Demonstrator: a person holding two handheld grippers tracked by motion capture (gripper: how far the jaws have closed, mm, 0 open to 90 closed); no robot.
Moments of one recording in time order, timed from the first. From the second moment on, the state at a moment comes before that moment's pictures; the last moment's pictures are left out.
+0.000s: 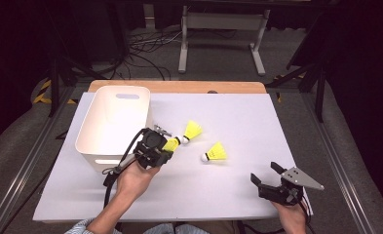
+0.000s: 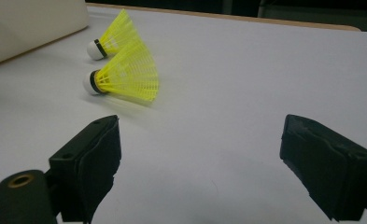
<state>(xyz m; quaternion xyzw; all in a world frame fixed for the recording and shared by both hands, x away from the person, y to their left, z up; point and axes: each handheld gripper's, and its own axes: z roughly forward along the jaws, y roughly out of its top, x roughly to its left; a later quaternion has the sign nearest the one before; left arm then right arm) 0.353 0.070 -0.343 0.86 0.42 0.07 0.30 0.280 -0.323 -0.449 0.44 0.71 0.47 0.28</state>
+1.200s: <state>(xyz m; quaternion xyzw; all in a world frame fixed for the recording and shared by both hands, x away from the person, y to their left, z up) 0.376 0.092 -0.312 0.85 0.42 0.06 0.31 0.284 -0.323 -0.451 0.44 0.71 0.47 0.28</state>
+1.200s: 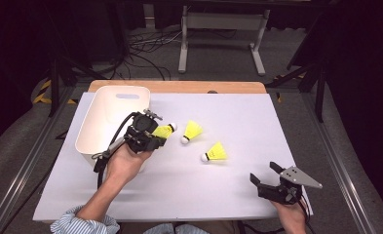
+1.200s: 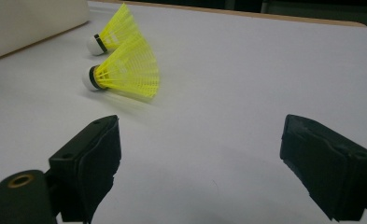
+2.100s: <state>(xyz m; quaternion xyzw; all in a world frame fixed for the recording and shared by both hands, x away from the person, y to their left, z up) 0.386 0.113 -0.285 0.84 0.43 0.08 0.31 0.284 -0.323 -0.451 0.44 0.71 0.47 0.28</state>
